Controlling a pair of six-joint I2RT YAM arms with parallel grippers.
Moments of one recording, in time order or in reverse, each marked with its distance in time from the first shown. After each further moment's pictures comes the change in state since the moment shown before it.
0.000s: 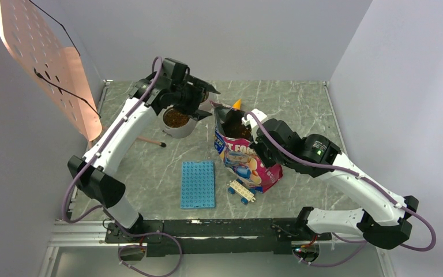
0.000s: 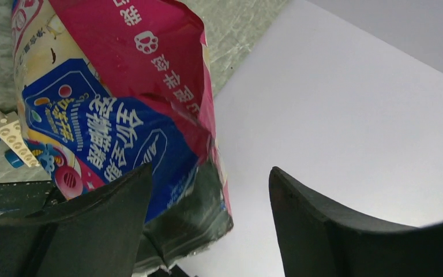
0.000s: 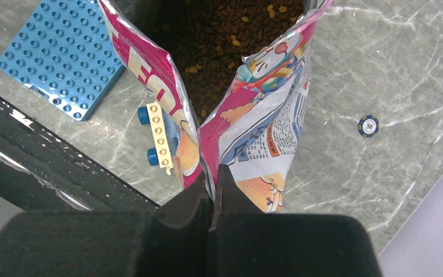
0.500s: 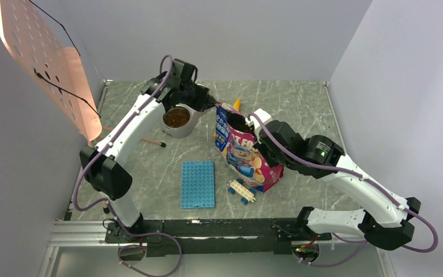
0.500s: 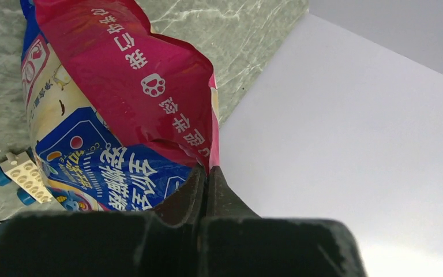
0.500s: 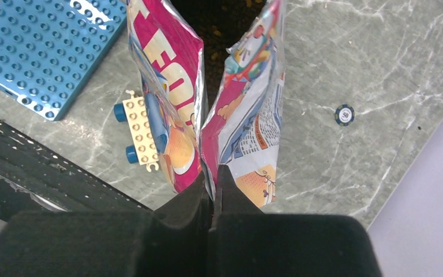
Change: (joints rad) left arm 0.002 0.101 -0.001 0.079 -0.051 0.056; right arm 0.000 -0.010 0.005 -0.030 0.070 -0.008
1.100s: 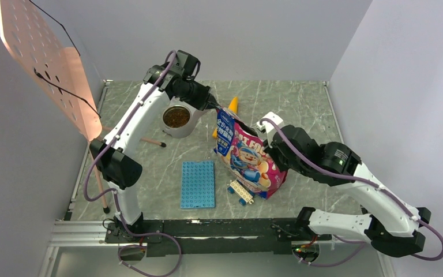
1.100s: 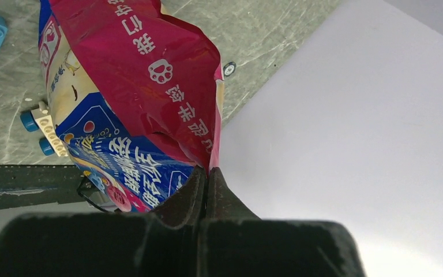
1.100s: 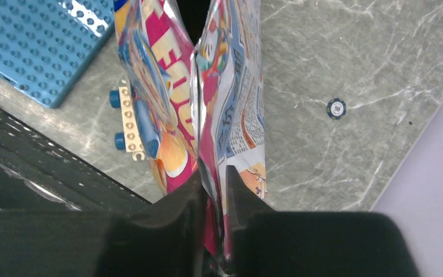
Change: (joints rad) left arm 0.012 0.148 0.298 -0.315 0.104 0.040; right arm 0.001 -0.126 -0.032 -0.051 0.001 -0.001
